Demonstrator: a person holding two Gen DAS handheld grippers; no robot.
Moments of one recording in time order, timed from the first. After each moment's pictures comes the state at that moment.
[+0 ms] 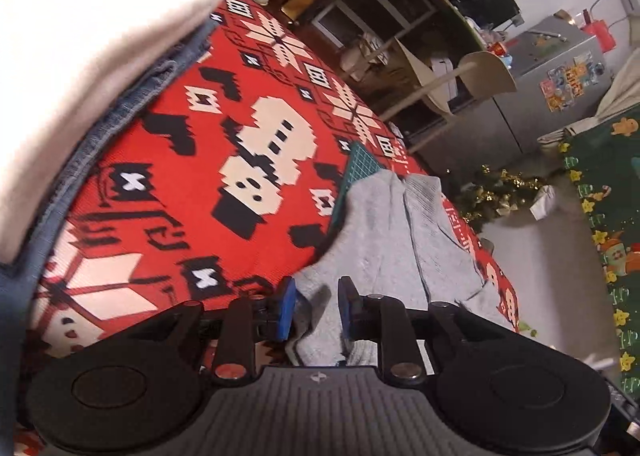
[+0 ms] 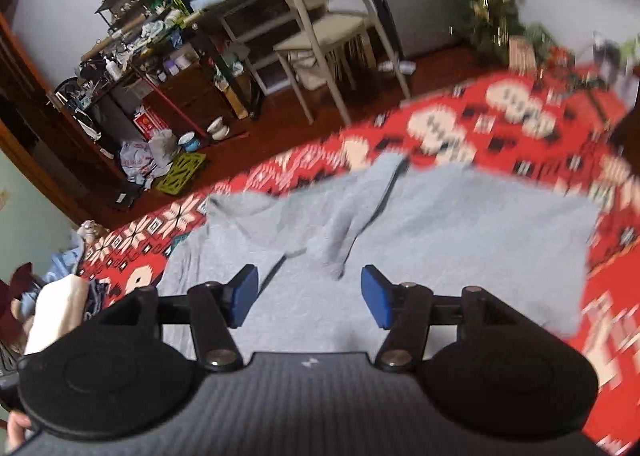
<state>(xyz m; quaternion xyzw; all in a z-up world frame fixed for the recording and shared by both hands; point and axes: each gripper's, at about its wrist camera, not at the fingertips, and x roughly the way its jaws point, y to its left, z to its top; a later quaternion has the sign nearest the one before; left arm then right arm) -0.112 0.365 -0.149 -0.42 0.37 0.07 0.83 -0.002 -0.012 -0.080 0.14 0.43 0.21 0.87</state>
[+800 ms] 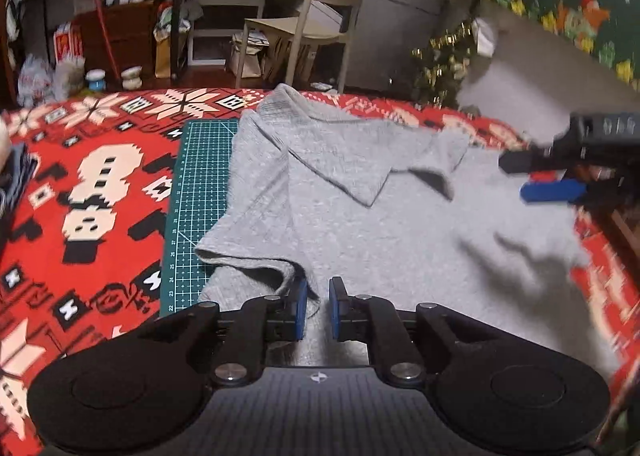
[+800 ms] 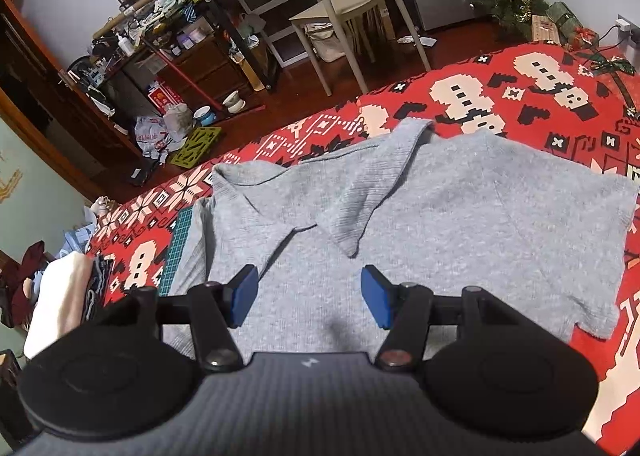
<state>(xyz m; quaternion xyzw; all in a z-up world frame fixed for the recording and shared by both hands) -0.092 0.230 -0.135 -0.12 0.38 -0.02 0.92 0.014 -0.007 -0.103 0.14 0.45 0.24 0.85</state>
